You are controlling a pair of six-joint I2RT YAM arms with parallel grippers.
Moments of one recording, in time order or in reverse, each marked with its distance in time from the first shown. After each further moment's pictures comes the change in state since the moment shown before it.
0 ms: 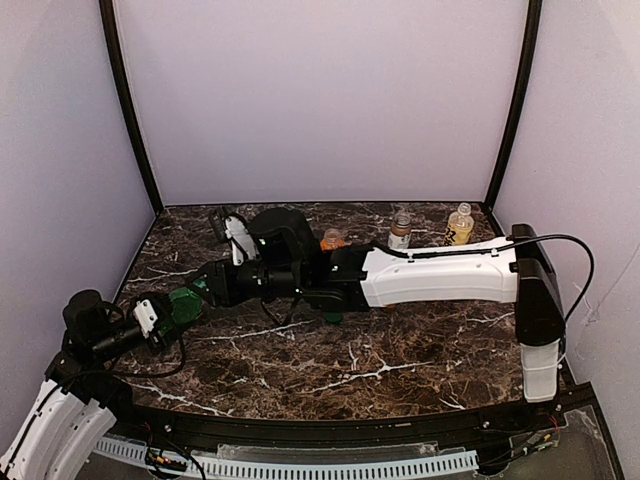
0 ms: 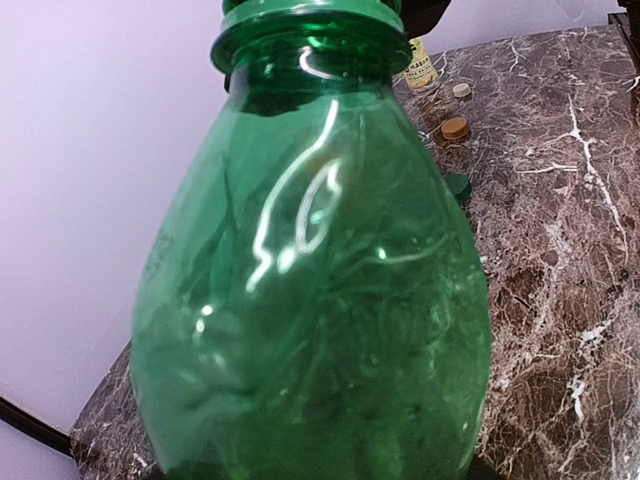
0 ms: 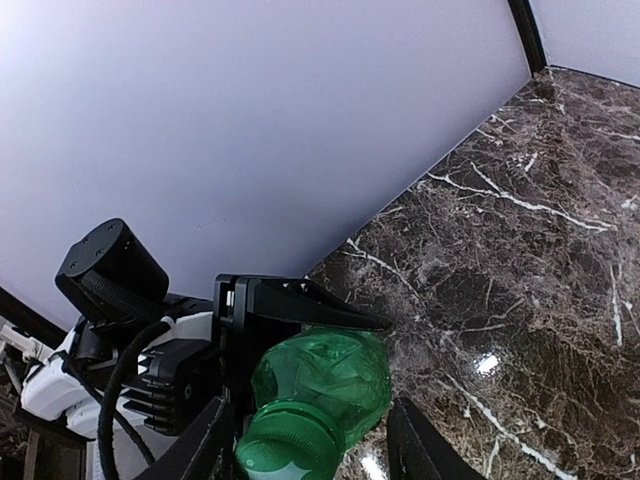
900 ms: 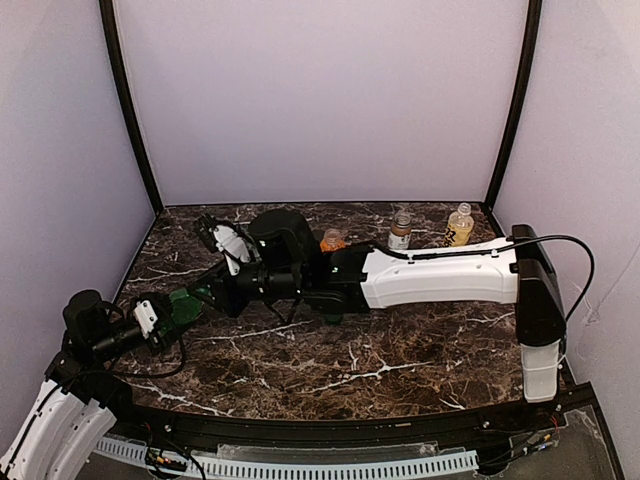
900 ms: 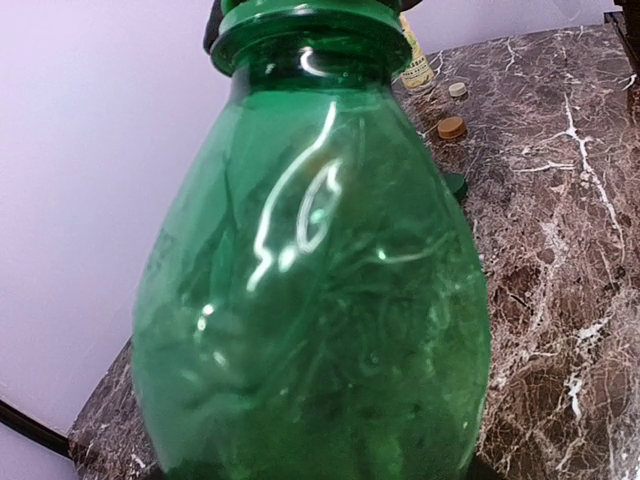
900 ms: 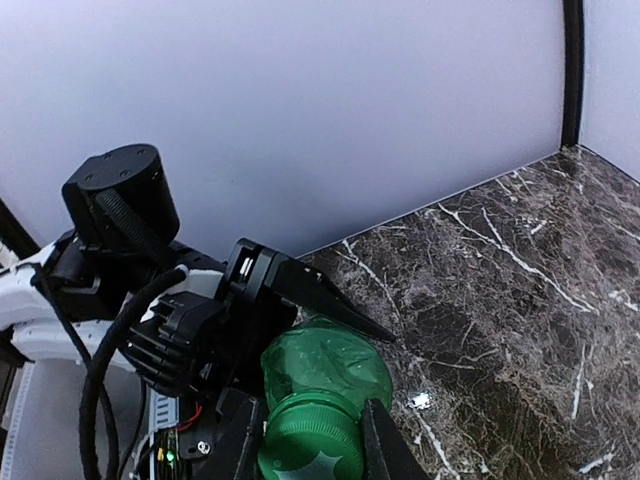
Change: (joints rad) left arm 0.001 -0.001 0.000 -0.002 0.002 0.006; right arm 0.016 -0.001 -0.009 0.013 -0.040 -0.255
